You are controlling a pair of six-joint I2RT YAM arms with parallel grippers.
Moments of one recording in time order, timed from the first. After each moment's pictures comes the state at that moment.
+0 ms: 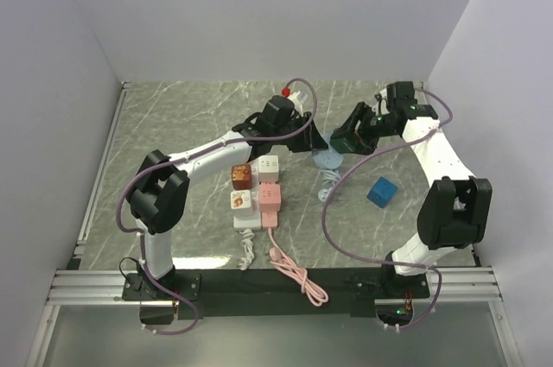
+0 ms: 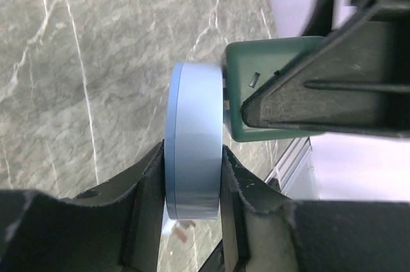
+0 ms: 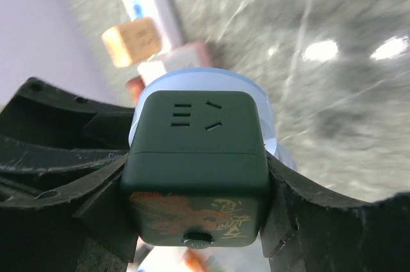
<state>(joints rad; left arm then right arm) -0.75 1.88 1.46 -0.09 0.30 -0.79 -0.02 1.58 1.29 -0.77 -0.68 0.62</state>
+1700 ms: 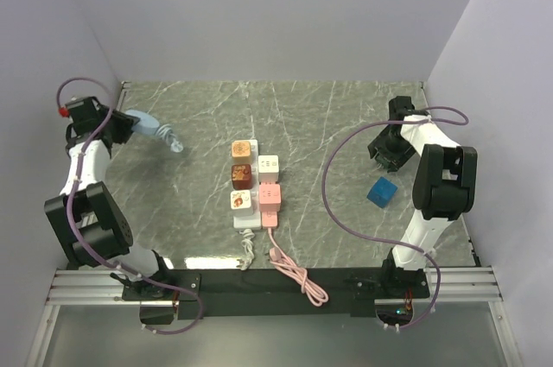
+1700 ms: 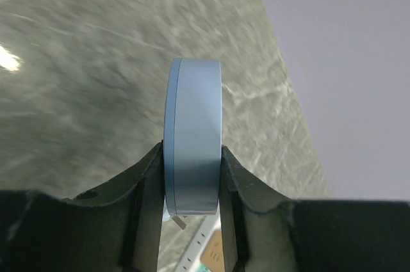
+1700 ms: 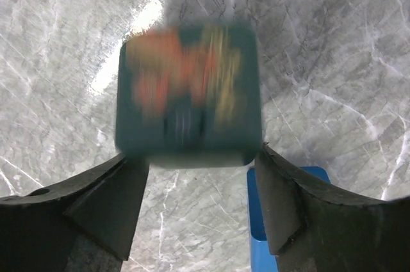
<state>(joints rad) 0.38 1.50 1.12 -0.21 0.26 -0.85 -0.09 1.84 1.30 -0.79 0.14 0.74</state>
